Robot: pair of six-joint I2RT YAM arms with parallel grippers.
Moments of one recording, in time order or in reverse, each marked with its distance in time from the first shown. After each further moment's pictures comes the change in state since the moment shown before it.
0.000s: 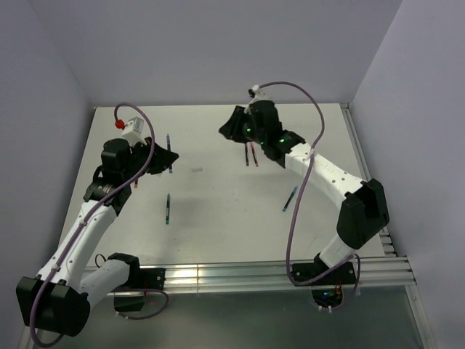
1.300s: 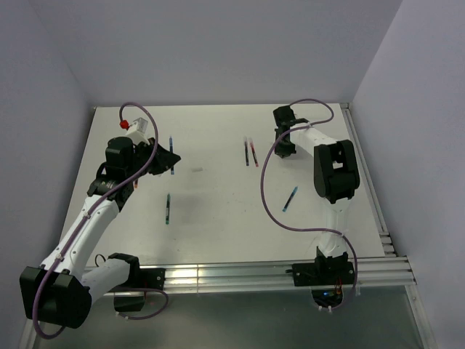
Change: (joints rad) left arm 0.008 0.060 0.000 -0.003 0.028 -0.001; right arm -0.403 0.505 0.204 -0.488 0.258 -0.337
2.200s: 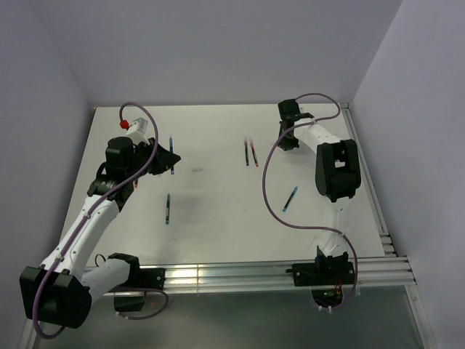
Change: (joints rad) left arm 0.000 0.000 0.000 0.000 0.000 0.000; right arm -0.034 0.015 0.078 -0.019 0.012 0.046
